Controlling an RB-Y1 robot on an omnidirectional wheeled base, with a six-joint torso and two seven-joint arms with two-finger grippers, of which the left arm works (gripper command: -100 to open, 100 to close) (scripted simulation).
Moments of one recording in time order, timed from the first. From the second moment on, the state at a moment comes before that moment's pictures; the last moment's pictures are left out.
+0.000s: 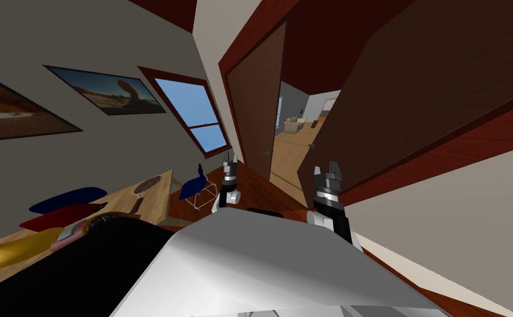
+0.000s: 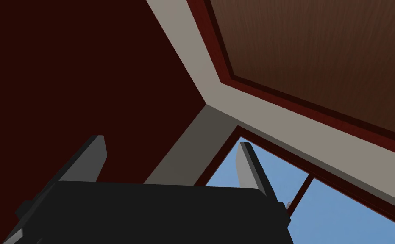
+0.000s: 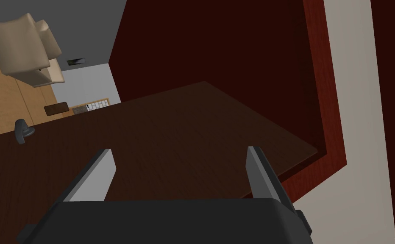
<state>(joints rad) 0.35 0.02 -0.08 -2.06 0.06 -0.62 -0.05</state>
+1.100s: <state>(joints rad) 0.25 0.05 -0.11 -1.79 0.06 -0.66 -0.03</state>
